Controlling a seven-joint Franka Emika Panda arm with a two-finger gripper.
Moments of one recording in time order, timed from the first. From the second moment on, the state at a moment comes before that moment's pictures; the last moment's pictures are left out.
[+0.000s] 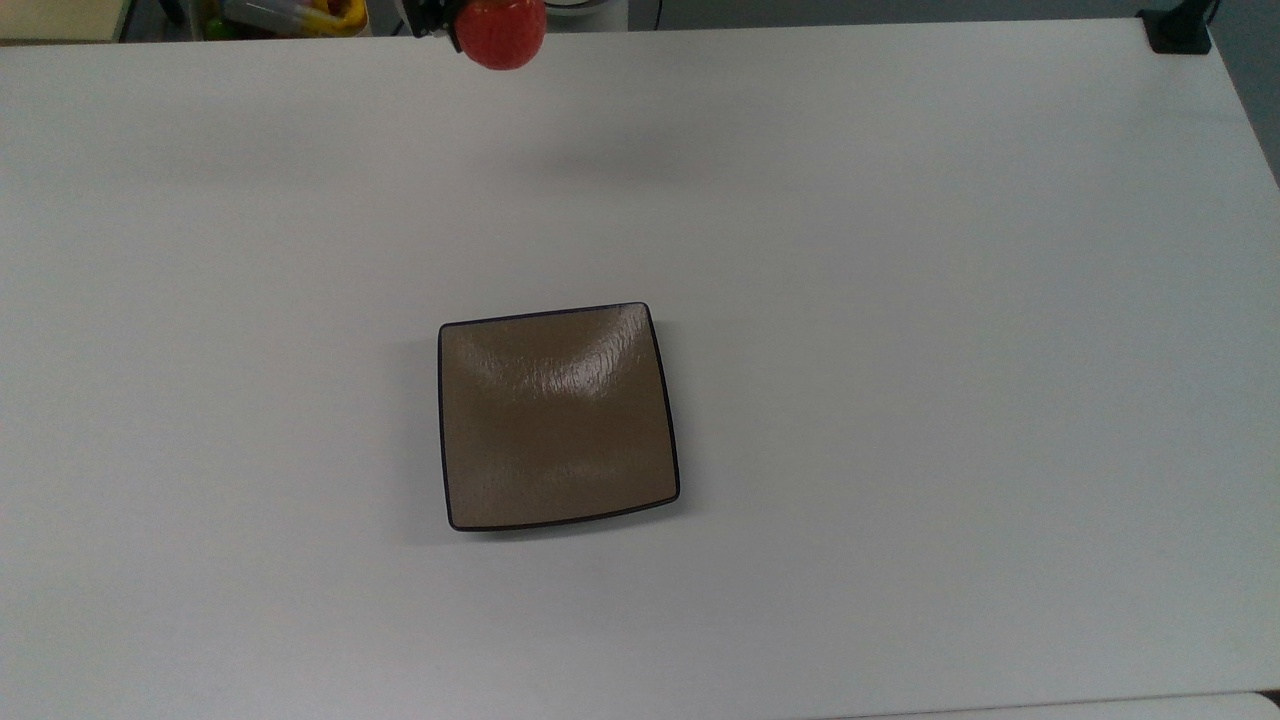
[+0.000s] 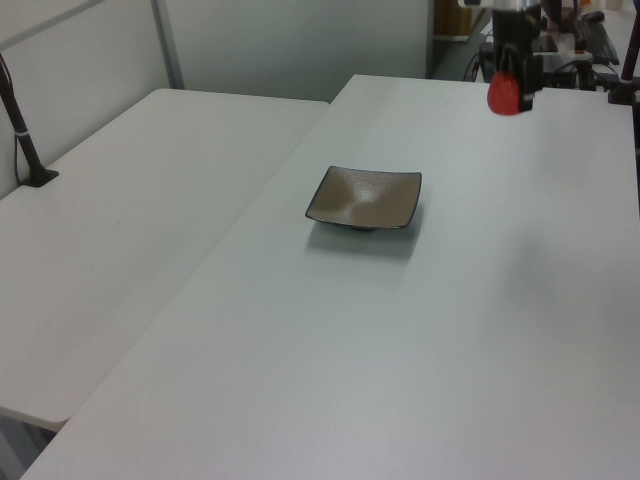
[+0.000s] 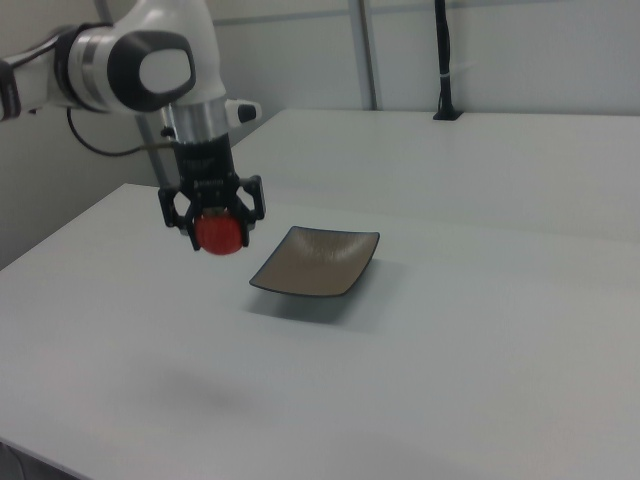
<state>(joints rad) -0.07 -0.06 0.10 -1.77 -0.01 1.59 -0.59</state>
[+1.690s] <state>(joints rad) 0.03 0.65 0.10 -1.35 -0.06 2.13 -0.22</state>
